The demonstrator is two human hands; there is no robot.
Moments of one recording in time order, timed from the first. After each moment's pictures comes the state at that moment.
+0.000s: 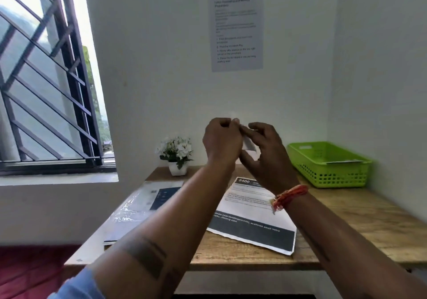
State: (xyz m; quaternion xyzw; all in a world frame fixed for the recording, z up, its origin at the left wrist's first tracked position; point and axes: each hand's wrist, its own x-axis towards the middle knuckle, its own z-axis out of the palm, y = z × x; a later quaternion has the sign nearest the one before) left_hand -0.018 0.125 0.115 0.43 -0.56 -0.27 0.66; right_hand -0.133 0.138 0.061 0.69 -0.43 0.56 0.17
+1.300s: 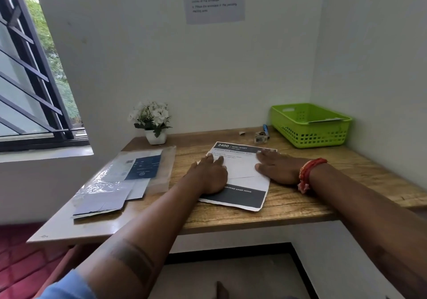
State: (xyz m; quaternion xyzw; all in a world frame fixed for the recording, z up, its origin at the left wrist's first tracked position) left_hand -0.005 0.083 -0.034 0.53 -0.84 -0.07 0.02; right_hand -0.235 0.130 -0.022 0.72 -0.69 -0.02 -0.08
